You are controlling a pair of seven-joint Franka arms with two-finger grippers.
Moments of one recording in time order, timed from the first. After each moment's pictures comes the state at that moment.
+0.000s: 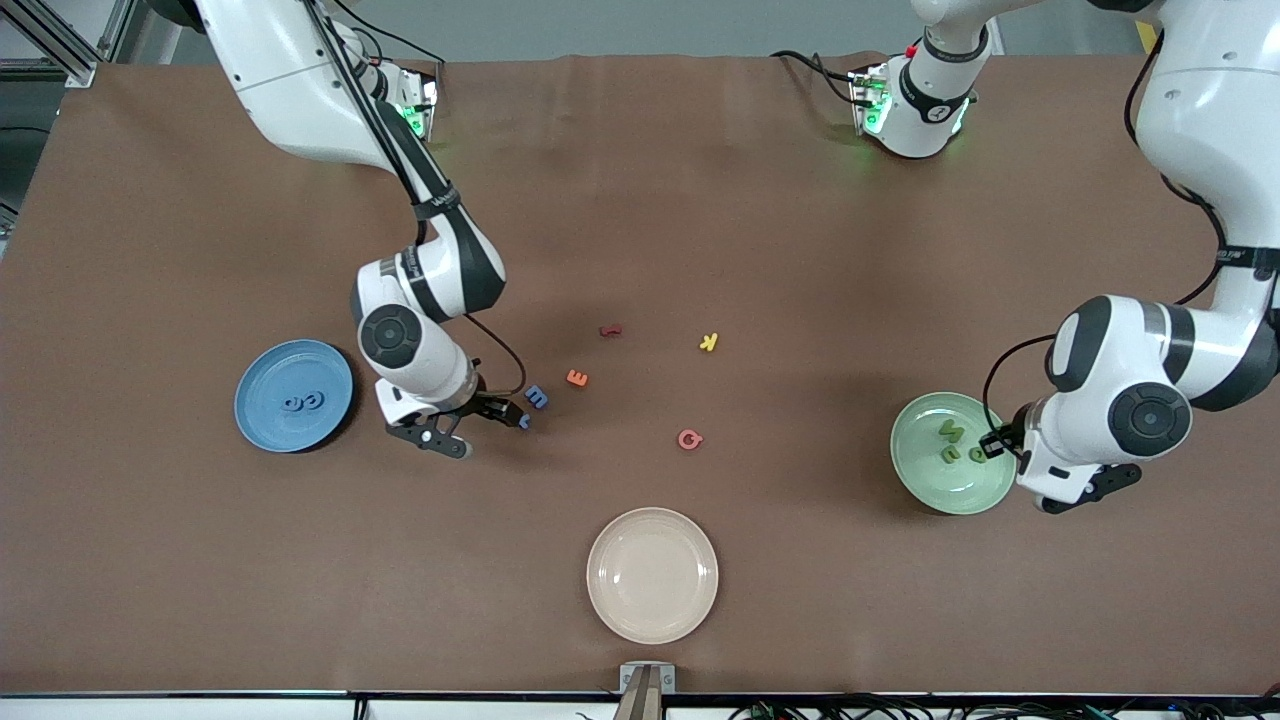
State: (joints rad) left arm 0.31 0.66 -0.44 -1.58 0.42 1.99 -0.65; right arm 0.49 0.60 -0.07 -1.82 0.13 2.41 0.68
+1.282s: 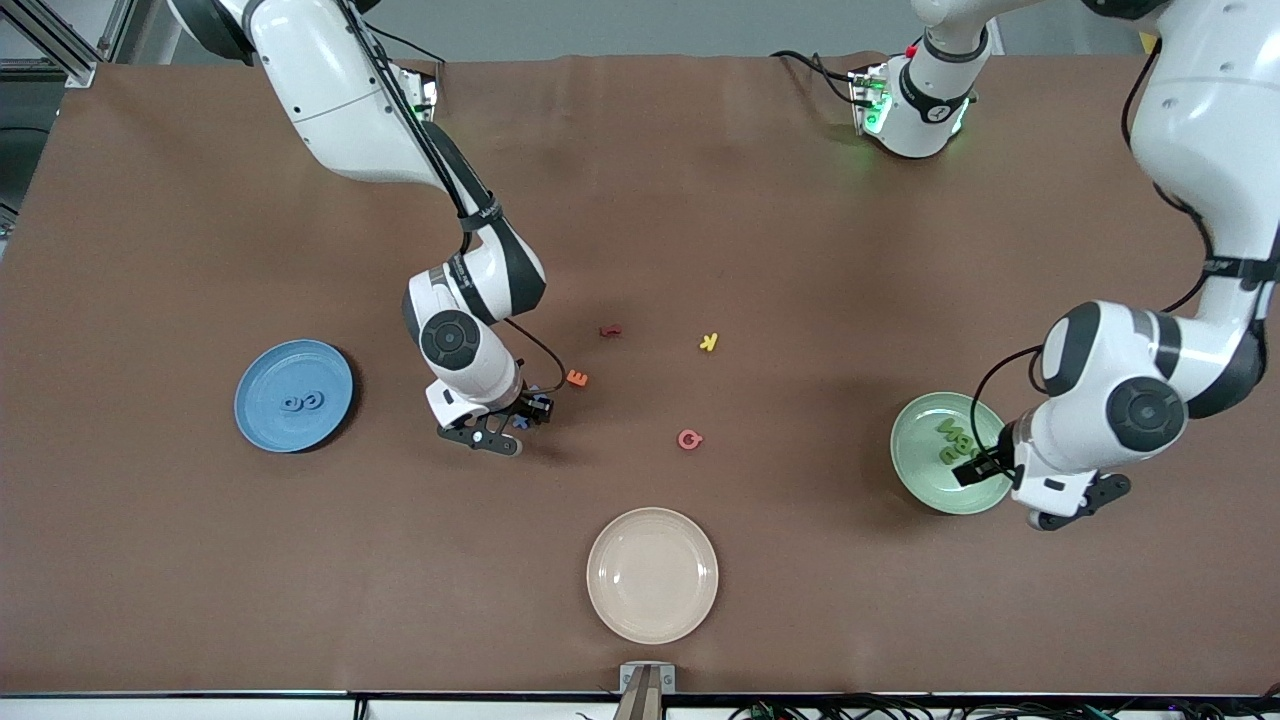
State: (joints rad) left arm 0.33 0.61 -0.51 -1.55 0.42 2.05 -0.73; right arm 0.56 0.69 -0.06 -1.76 0.13 2.45 0.67
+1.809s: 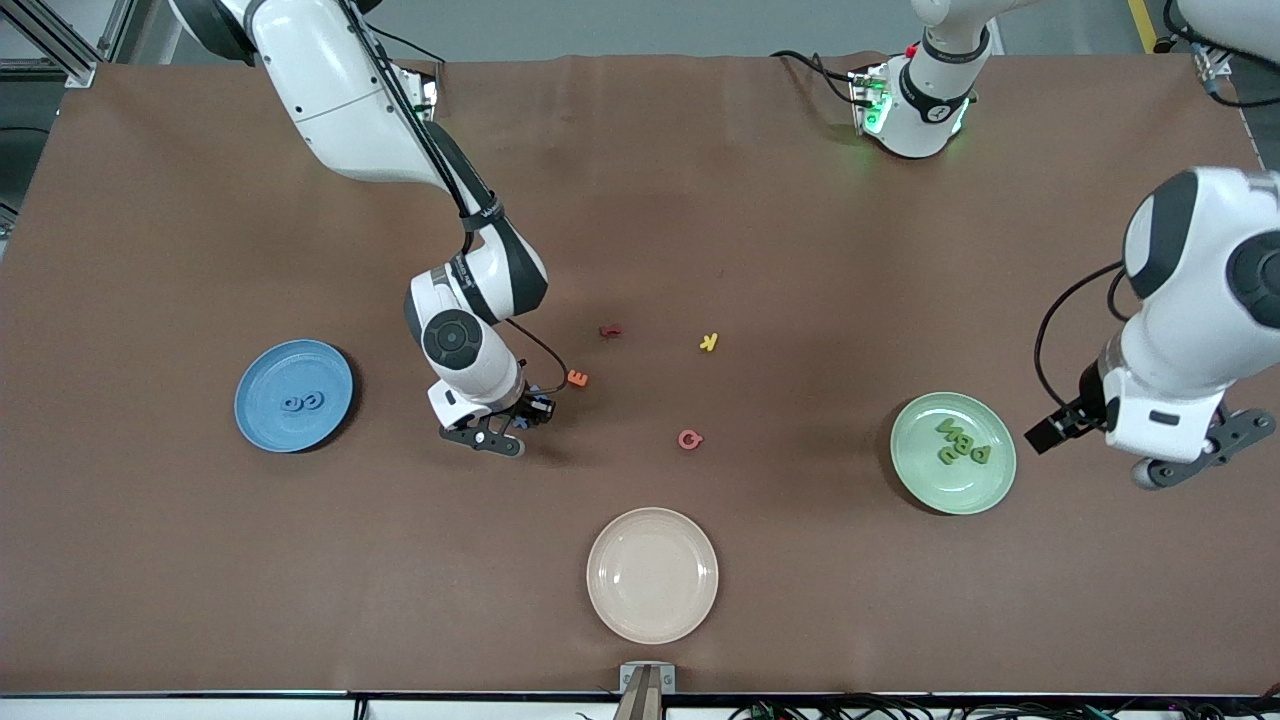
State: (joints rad) left arm 0.33 0.35 -0.55 -1.50 0.38 1.82 -0.73; right arm 0.56 0.69 -0.07 -1.75 0.13 2.46 0.67
